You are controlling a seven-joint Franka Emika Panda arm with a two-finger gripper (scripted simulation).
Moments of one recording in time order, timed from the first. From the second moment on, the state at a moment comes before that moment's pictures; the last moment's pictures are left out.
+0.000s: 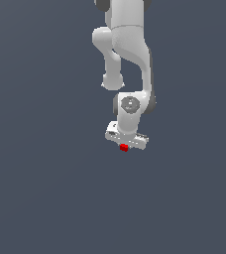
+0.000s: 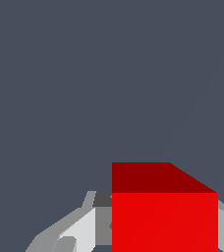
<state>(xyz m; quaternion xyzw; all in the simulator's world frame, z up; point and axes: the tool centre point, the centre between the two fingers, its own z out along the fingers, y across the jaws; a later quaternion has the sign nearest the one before) -0.039 0.061 0.020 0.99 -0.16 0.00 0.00</state>
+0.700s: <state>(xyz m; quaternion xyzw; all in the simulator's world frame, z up) -0.041 0.055 0.035 0.99 -0.16 0.00 0.00</state>
